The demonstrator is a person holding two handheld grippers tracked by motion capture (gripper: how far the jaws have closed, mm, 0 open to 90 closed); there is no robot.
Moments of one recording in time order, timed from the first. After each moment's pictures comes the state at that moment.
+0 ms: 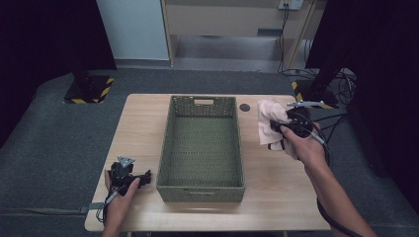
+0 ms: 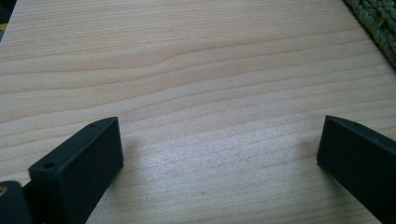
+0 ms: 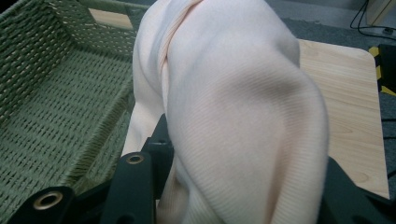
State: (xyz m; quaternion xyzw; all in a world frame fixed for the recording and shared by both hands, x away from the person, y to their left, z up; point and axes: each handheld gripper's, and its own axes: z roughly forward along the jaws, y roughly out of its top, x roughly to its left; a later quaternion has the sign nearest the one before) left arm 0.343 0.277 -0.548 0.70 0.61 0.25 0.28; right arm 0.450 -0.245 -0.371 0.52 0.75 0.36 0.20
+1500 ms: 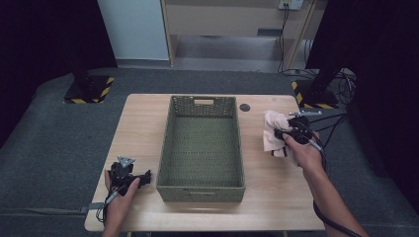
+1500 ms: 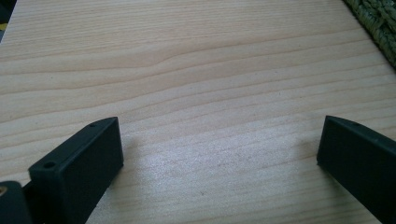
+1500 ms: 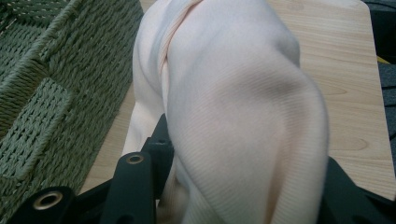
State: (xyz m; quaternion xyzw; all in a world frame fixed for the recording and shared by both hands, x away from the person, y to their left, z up) left arm 0.343 0.277 -0.548 0.70 0.61 0.25 0.28; right arm 0.465 -0.266 -0.428 0.56 0.73 0.33 0.20
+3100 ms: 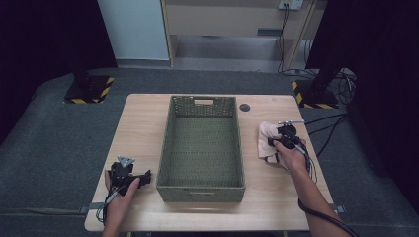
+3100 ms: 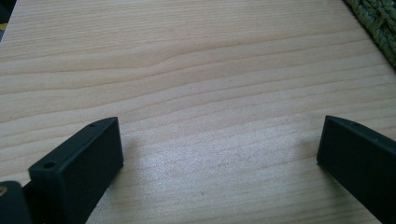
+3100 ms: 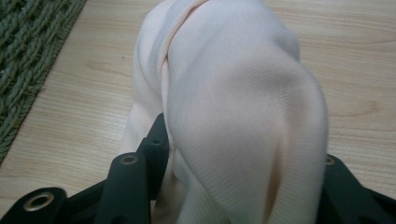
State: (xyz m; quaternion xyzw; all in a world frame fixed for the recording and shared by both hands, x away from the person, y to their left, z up) left arm 0.343 0.277 -0.548 0.70 0.61 0.25 0.28; right arm 0.497 -0.260 -0.509 0.59 0.73 0.28 0.18
